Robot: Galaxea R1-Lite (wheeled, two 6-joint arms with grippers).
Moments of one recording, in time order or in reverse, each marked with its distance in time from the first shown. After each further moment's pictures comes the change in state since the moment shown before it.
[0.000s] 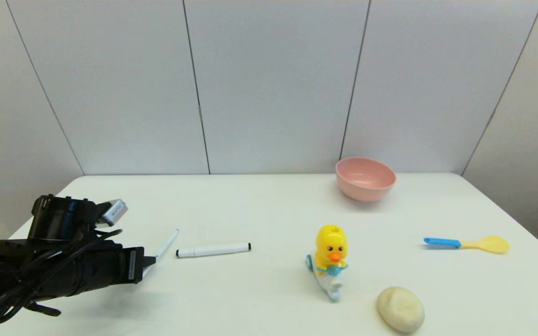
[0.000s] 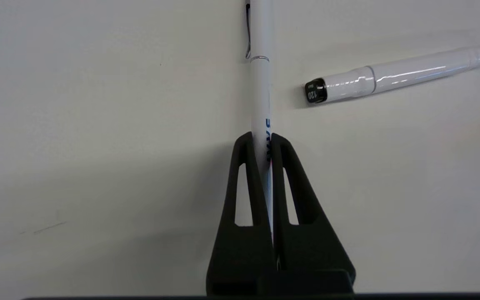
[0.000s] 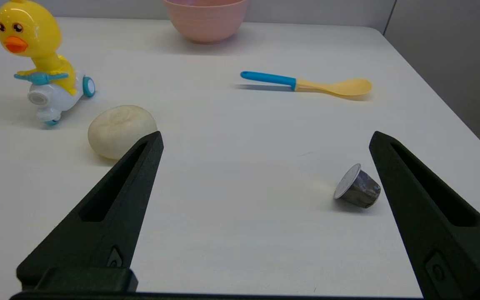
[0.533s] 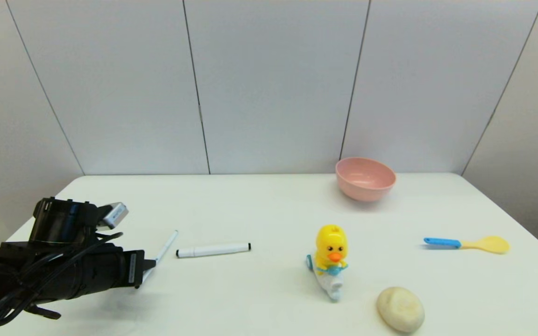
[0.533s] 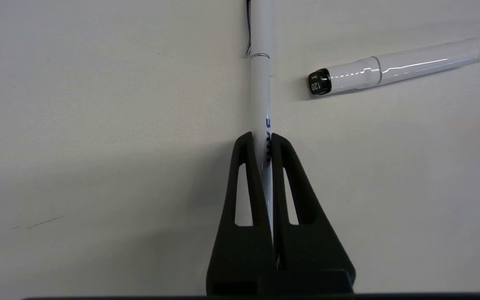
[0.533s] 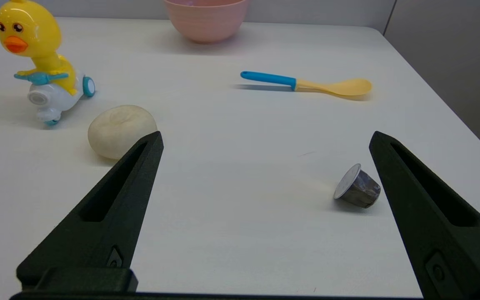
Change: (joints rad) left arm -0.005 0.005 0.009 -0.001 0.000 0.000; right arm 0.000 0.000 0.000 0.000 0.000 0.000
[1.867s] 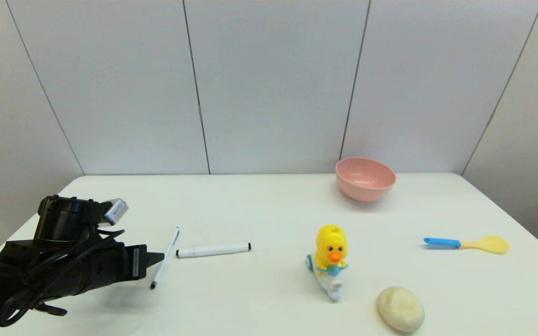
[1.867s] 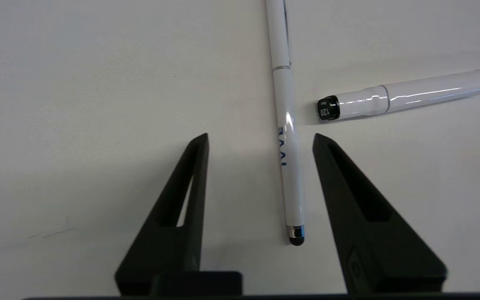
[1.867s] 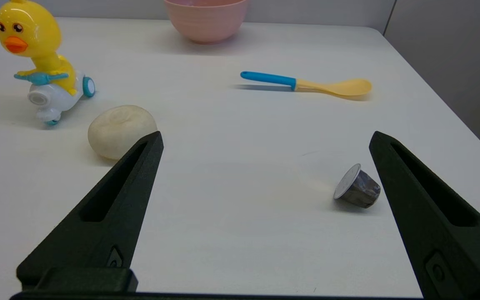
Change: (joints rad) left arm -0.022 0.012 -0.001 -0.049 0.076 -0.037; right arm 0.000 0.000 0.000 0.000 0.000 0.000
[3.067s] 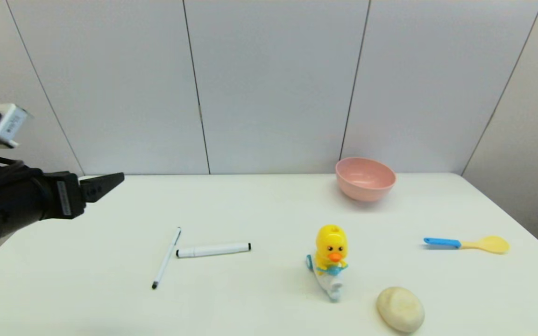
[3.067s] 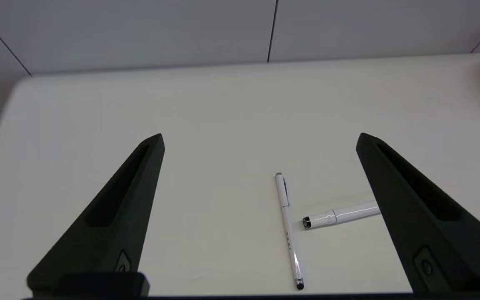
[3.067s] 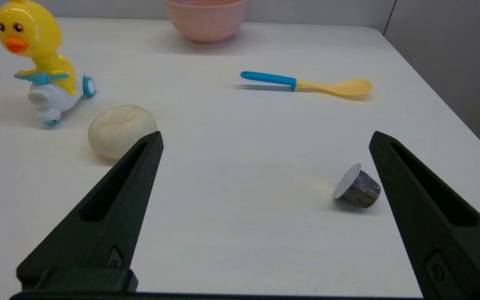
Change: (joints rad) left arm 0.017 -0.456 -0.244 0.223 0.189 0.204; right arm 0.000 0.000 0.000 0.000 0.000 0.000
